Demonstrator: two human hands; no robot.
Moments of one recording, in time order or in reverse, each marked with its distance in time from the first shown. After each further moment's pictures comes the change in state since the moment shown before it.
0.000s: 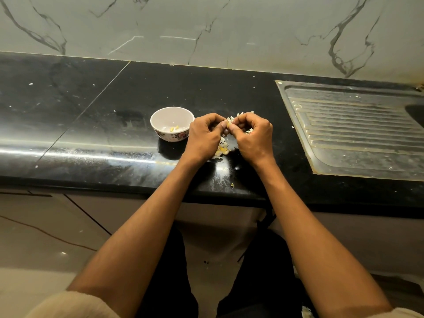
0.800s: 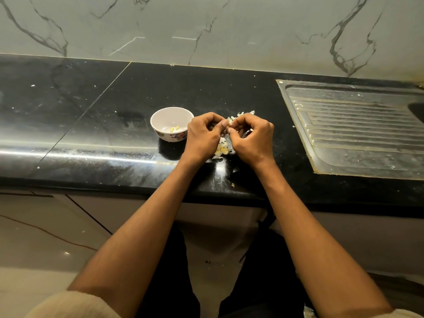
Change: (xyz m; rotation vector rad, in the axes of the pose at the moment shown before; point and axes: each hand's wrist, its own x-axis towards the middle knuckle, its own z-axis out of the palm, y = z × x) left_hand 0.000 0.000 -0.001 -0.046 0.045 -0.016; right_hand -0.007 -0.006 0.000 -0.043 0.021 -0.110
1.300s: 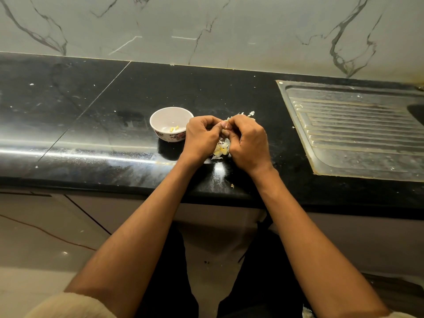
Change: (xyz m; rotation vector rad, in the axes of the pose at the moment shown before) left_hand -0.002 0.005 0.000 -0.087 -0.009 -0.093; right_hand -0.006 0.000 0.006 -0.183 -0.048 -0.185
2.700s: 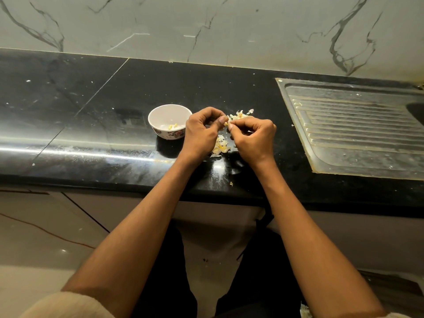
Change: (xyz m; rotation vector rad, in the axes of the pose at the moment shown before) left_hand 0.003 -0.006 0.000 0.001 -0.014 0.121; right_hand 0.002 0.001 -0.007 0.290 0.094 0.254
